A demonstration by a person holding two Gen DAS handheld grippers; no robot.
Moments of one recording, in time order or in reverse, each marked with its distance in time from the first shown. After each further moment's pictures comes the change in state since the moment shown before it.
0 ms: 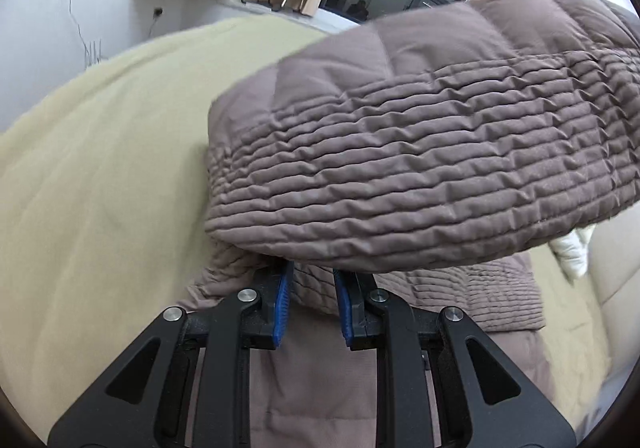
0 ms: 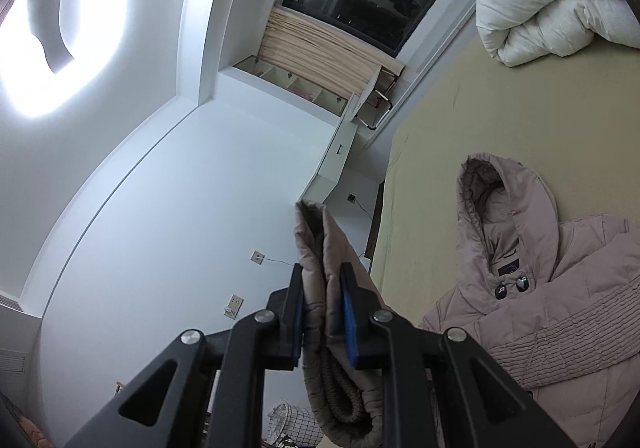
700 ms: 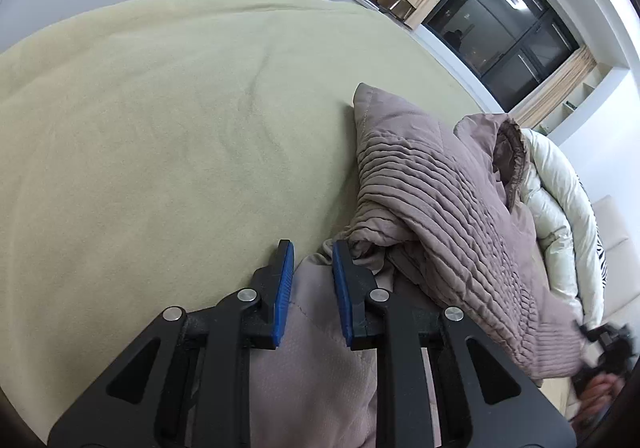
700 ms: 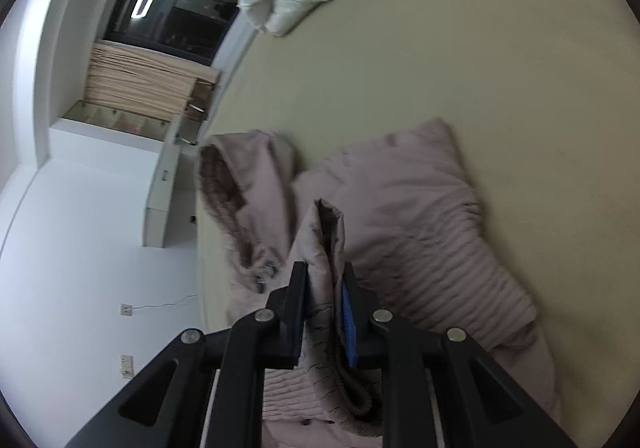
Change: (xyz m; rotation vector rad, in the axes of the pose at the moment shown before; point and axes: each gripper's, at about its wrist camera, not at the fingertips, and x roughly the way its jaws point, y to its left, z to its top) left arm -0.003 0.098 -0.045 -0.397 0.025 0.130; right arm -0.028 -0.267 -0.060 0.331 -0.008 -0.577
